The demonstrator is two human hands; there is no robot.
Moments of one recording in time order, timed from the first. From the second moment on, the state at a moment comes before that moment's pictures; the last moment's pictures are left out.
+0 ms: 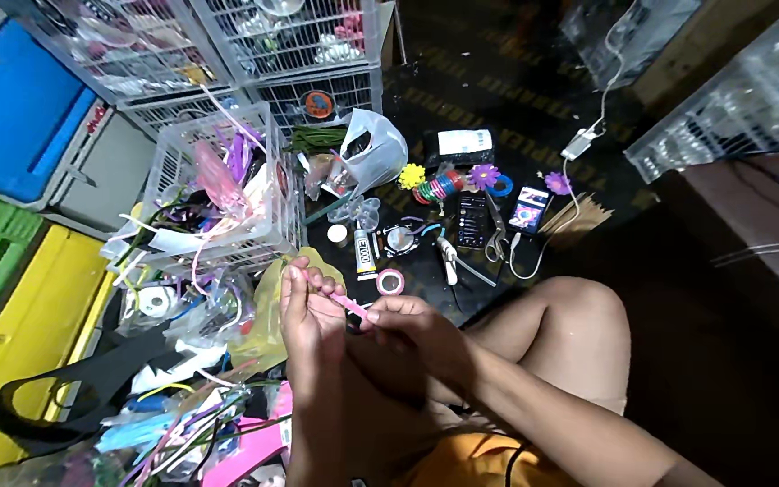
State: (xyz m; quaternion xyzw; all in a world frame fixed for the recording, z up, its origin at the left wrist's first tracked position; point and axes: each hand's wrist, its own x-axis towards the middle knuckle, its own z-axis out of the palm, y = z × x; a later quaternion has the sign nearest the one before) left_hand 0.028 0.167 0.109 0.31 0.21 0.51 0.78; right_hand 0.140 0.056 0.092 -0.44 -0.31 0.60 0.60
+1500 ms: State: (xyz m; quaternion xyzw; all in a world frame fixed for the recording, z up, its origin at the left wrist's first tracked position) left_hand 0.037 0.183 0.090 0.28 0.39 0.56 0.67; right_hand 0.105 0.078 0.087 -0.68 -0.56 0.34 0.33
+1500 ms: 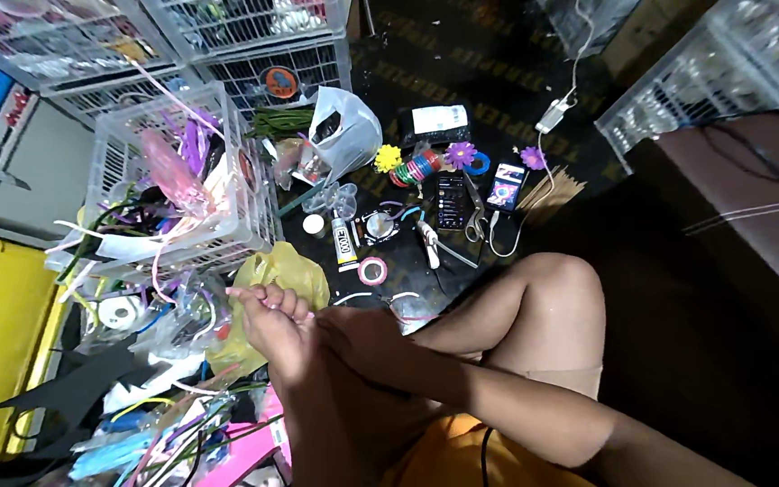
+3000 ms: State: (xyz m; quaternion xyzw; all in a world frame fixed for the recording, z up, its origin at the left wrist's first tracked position) left_hand 0.110 0.207 0.002 0.39 0.37 0.26 0.80; right_hand 0.180 0.099 -0.003 -0.73 -0.27 0.32 0.54
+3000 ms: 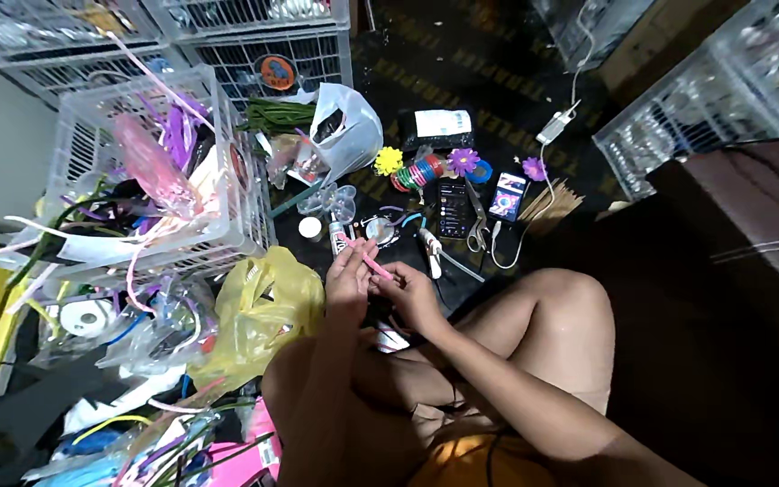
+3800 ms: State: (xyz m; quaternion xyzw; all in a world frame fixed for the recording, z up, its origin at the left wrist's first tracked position) left_hand 0.085 0.209 0.021 0.74 0.25 0.07 0.62; right_hand 0.239 0.073 0.027 -0.66 -0.38 0.38 0.52
